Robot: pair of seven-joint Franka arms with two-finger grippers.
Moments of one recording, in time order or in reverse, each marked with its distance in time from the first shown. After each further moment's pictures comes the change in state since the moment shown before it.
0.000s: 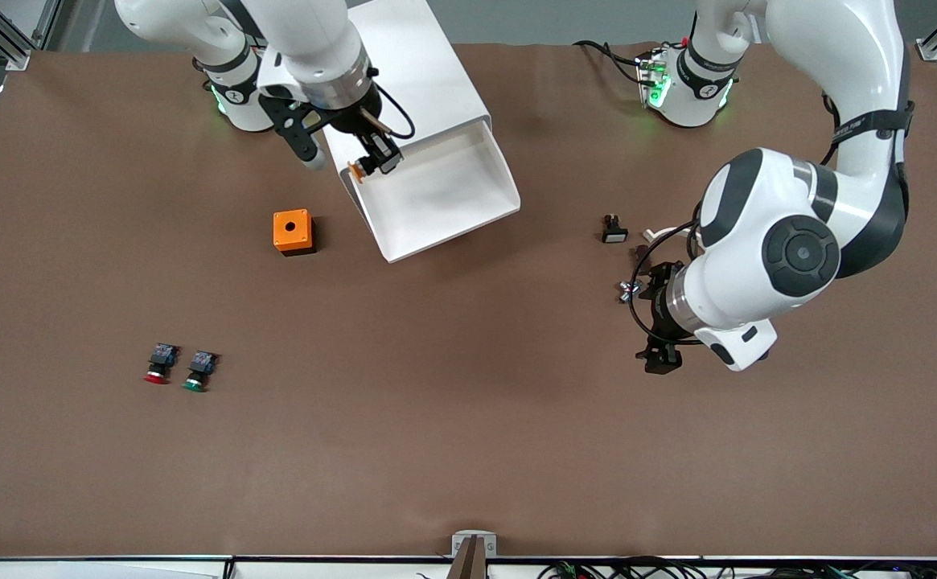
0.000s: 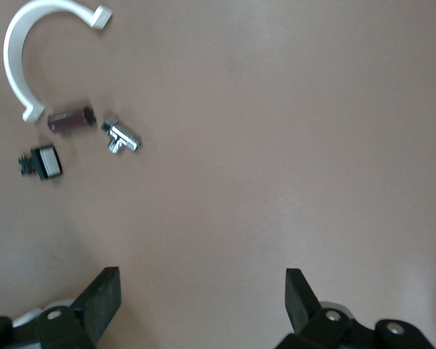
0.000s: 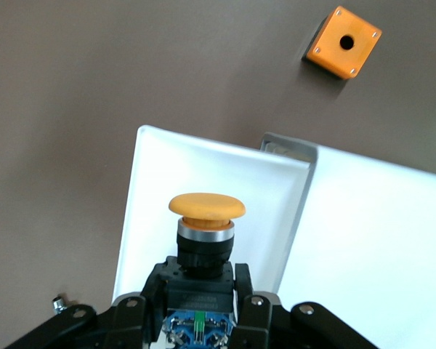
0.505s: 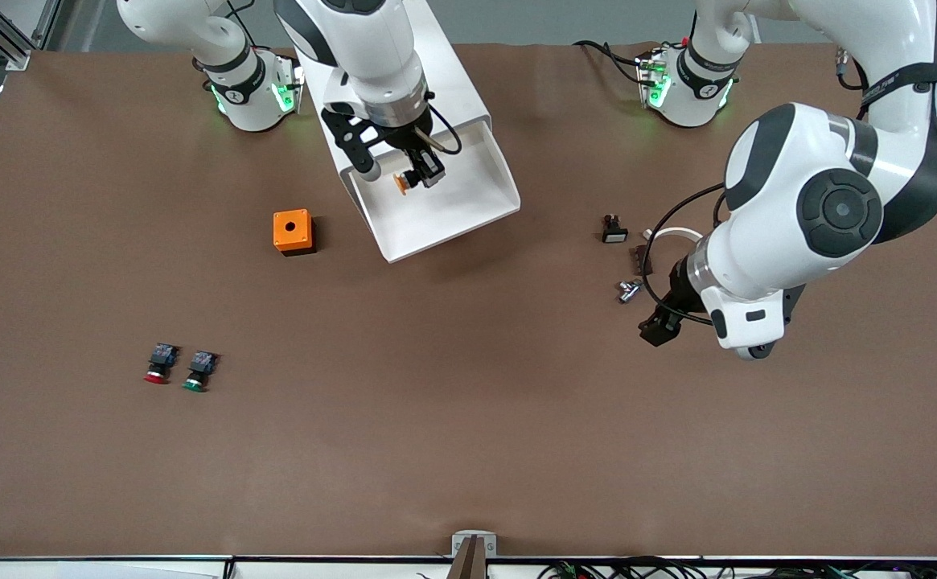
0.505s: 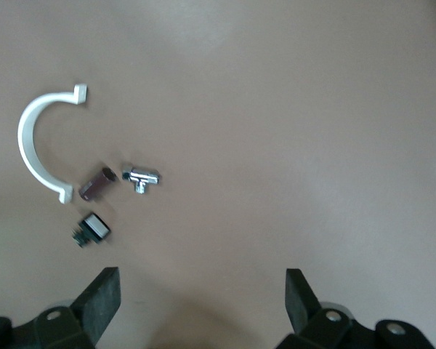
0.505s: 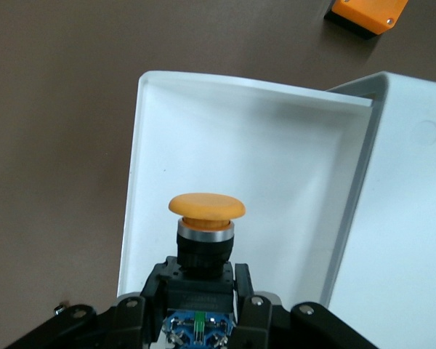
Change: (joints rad) left arm 0.006 -0.080 0.001 -0.023 0.003 -0.080 0.479; right arm 0.081 0.105 -0.003 -0.016 -0.014 0.129 0.114
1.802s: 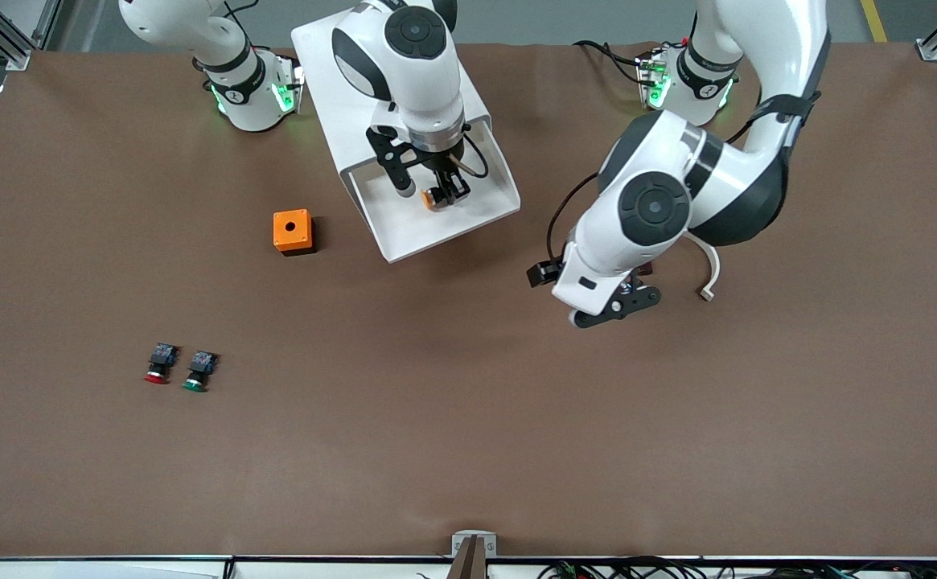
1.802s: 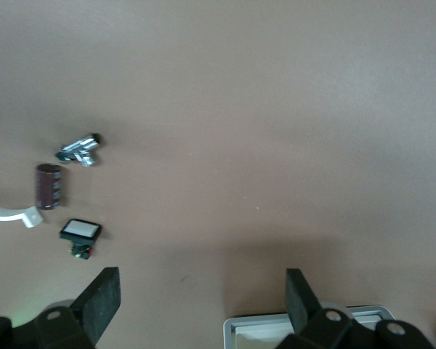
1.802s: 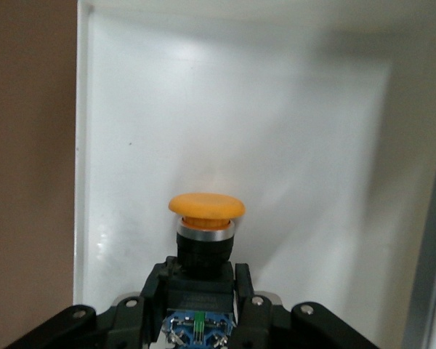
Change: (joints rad) left arm -0.097 0.050 -0.142 -0.136 0.000 0.120 0.364; right arm 0.070 0.106 -0.002 -0.045 -0.037 0.131 0.149
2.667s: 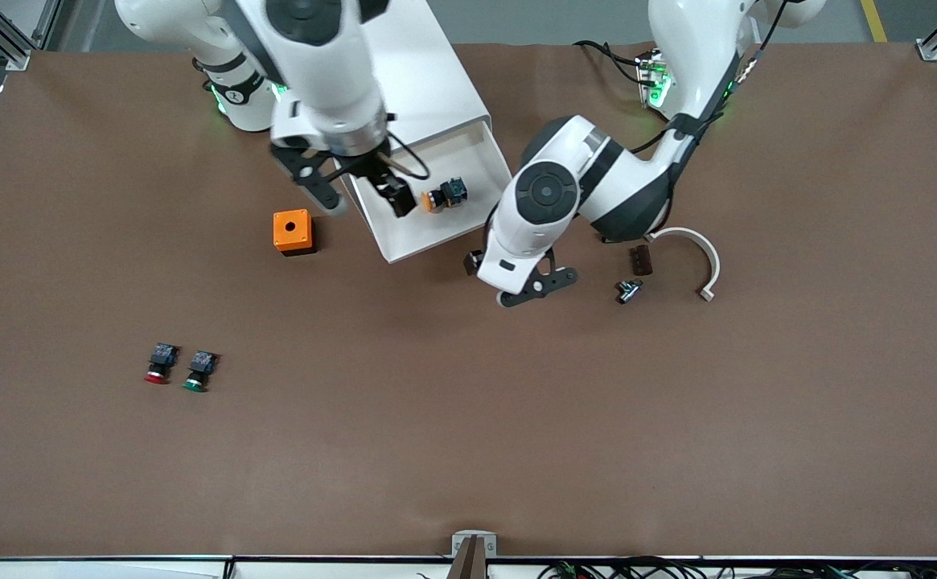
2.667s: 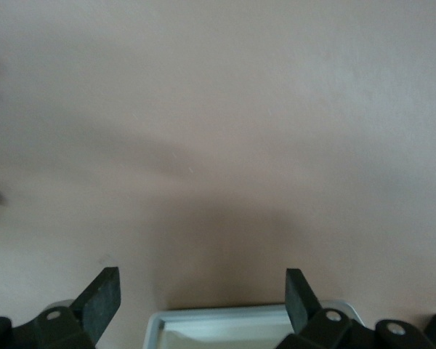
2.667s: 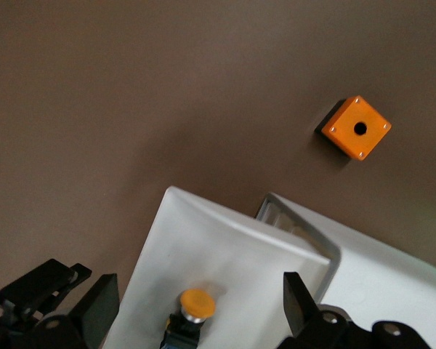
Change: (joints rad) left arm -0.162 0.081 -0.009 -0.045 -0.039 0.178 -0.194; right arm -0.242 -0.078 -0.038 0.255 -0.004 -0.408 -0.623
